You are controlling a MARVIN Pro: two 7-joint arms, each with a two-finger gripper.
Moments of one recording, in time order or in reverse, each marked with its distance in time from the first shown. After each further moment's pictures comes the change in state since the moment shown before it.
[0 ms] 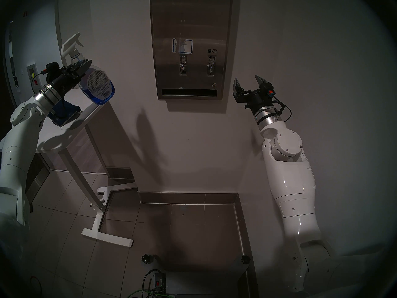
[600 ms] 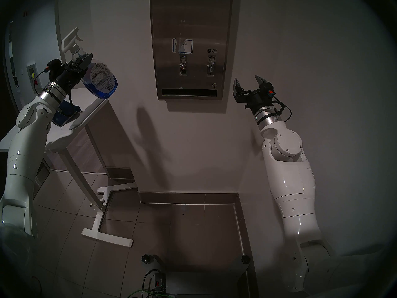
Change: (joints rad) left arm 0.124 -0.064 -0.098 -0.184 -0.006 -0.008 0.218; right arm 0.000 0.000 0.000 0.000 0.000 0.000 0.000
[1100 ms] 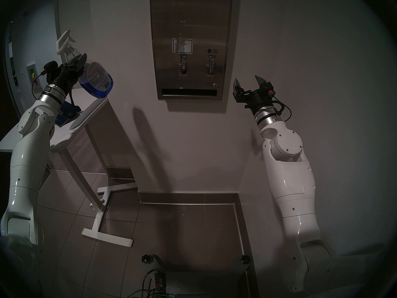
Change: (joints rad) left arm 0.114 -0.054 -0.082 -0.150 0.003 -0.001 0.205; right arm 0.000 0.000 0.000 -0.001 0.000 0.000 0.000
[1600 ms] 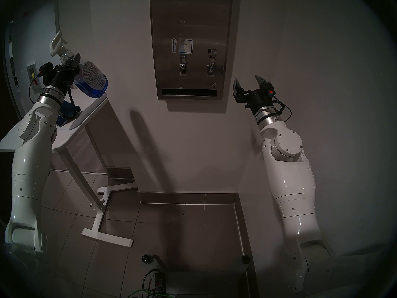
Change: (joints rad) left arm 0.090 -0.040 -0.054 -0.145 0.010 0.010 0.206; right arm 0.000 0.000 0.000 -0.001 0.000 0.000 0.000
